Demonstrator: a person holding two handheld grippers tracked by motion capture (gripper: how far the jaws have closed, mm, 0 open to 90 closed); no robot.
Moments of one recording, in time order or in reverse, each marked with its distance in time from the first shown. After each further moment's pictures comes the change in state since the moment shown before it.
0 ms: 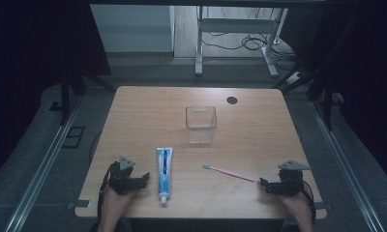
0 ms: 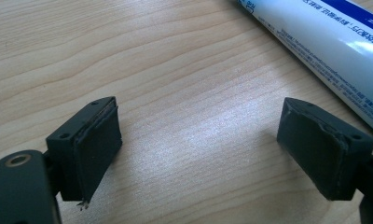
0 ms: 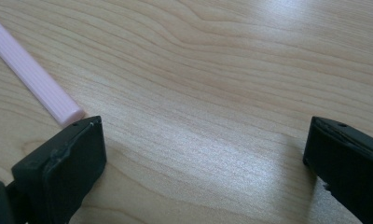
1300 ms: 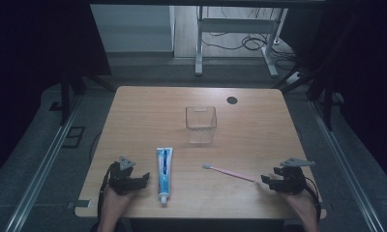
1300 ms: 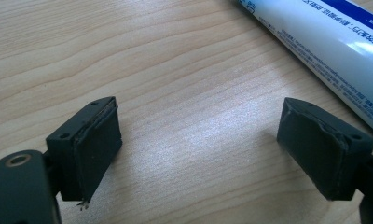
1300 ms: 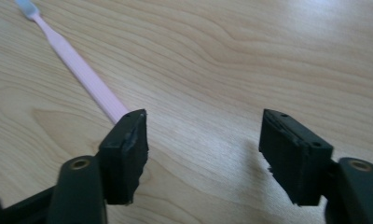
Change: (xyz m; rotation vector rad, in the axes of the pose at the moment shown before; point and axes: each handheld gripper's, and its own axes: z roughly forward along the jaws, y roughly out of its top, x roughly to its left) left arm 0.000 0.000 0.000 0.000 0.000 -0.002; right arm 0.002 0.017 -0.019 0.010 0.129 0.003
